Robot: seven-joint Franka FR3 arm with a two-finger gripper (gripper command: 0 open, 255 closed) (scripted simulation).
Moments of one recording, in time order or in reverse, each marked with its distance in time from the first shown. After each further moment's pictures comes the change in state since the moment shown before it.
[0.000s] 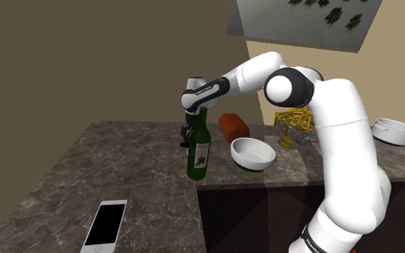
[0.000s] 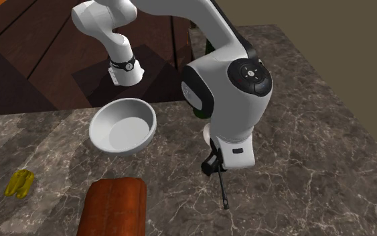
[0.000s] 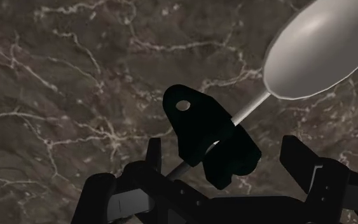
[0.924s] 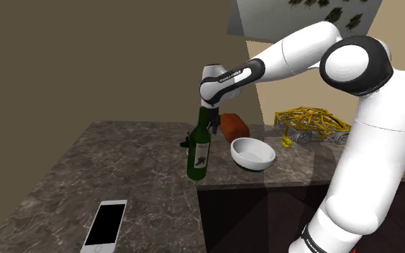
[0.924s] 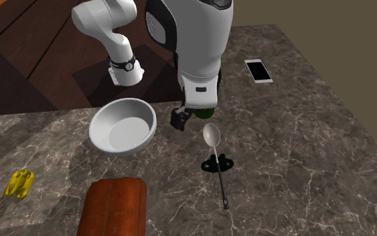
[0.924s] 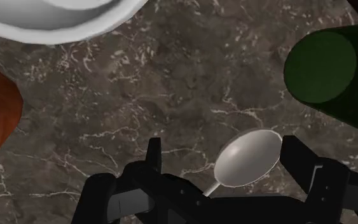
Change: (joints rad) arm 0.019 -0.436 -0.015 -0.436 -0.046 -0.059 0.072
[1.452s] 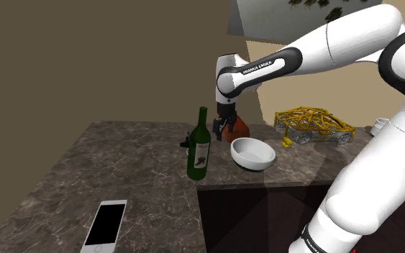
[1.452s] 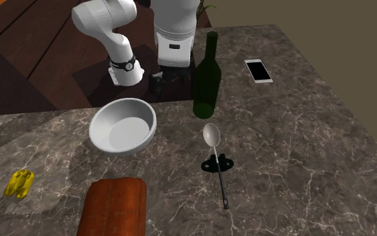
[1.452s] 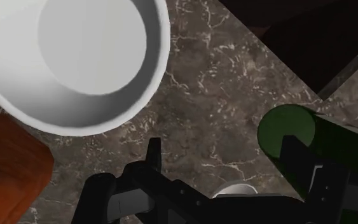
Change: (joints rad) arm 0.004 -0.293 0.006 -0.214 -0.032 -0.124 0.050
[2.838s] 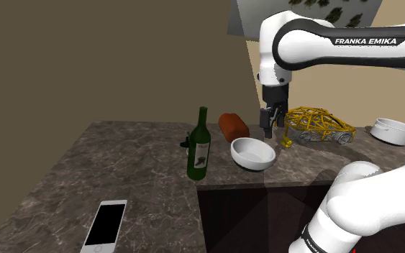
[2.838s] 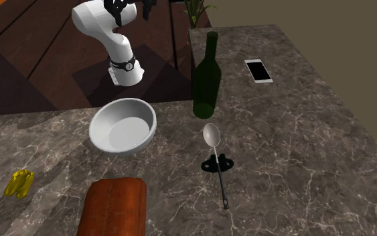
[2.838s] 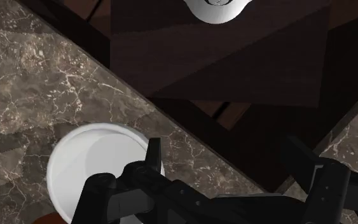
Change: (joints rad) arm 0.020 -0.624 0.073 -0.180 0.002 -0.559 0.101
